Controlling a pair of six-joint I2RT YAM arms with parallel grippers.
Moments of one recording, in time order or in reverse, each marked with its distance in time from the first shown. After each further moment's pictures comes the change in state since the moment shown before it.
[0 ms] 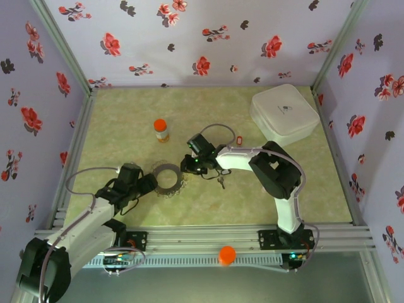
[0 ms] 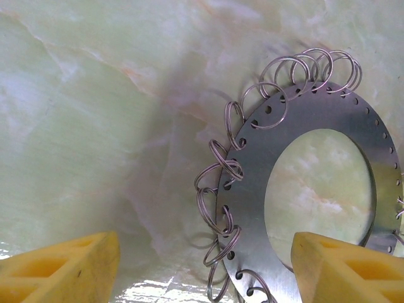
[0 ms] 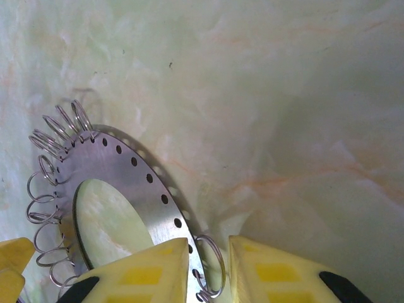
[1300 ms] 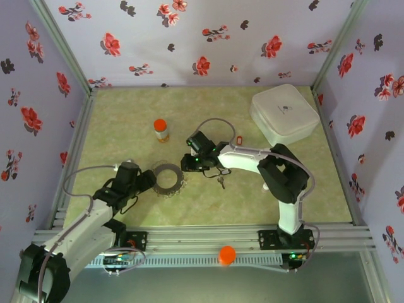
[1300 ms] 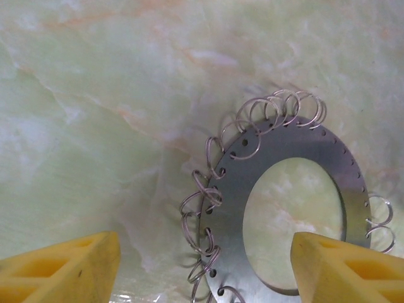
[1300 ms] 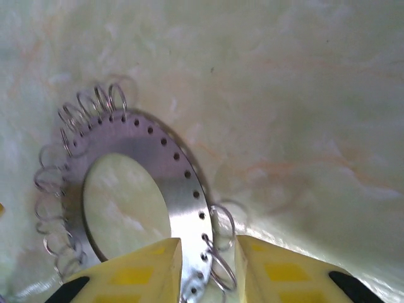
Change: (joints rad) left arm 0.003 -0.044 0.012 0.010 -0.034 0.000; right arm 0.007 -0.074 0.022 -0.090 0.064 -0.146
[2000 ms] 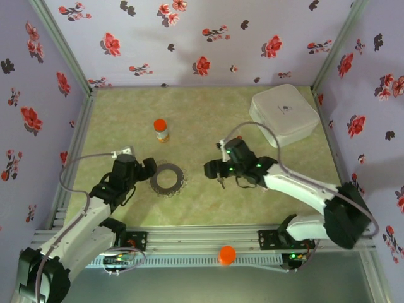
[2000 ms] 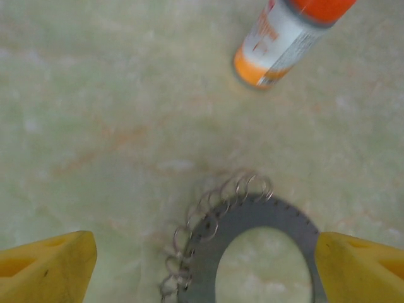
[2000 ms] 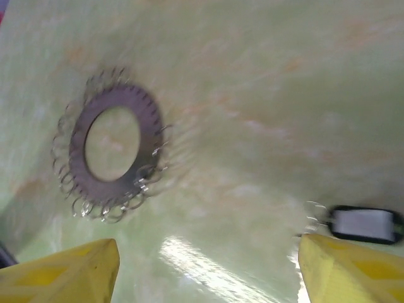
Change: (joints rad) left arm 0.003 -0.017 0.085 0.054 -0.106 0.184; right arm -0.055 -0.574 -0.376 -0.080 0.089 -0.241
